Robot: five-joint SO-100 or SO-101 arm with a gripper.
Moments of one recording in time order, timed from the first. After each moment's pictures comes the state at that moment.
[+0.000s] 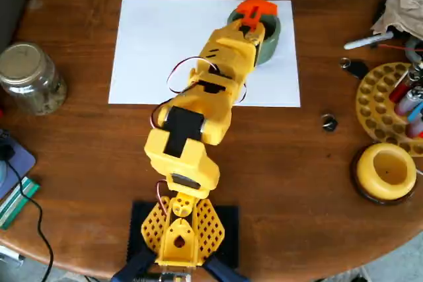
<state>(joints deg) 14.9 100.5 145.5 -26.1 86.1</state>
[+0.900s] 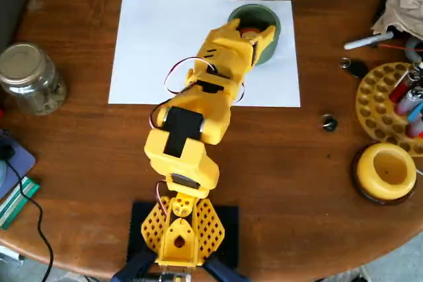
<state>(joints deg) 13.7 100.5 145.7 -26.5 85.4</state>
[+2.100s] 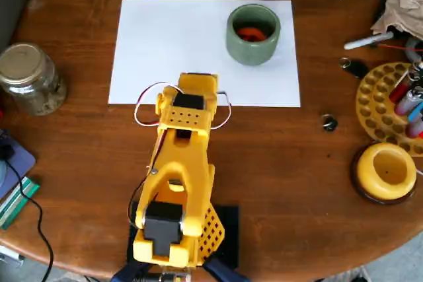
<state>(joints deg) 4.0 144.8 162.9 33.0 -4.0</state>
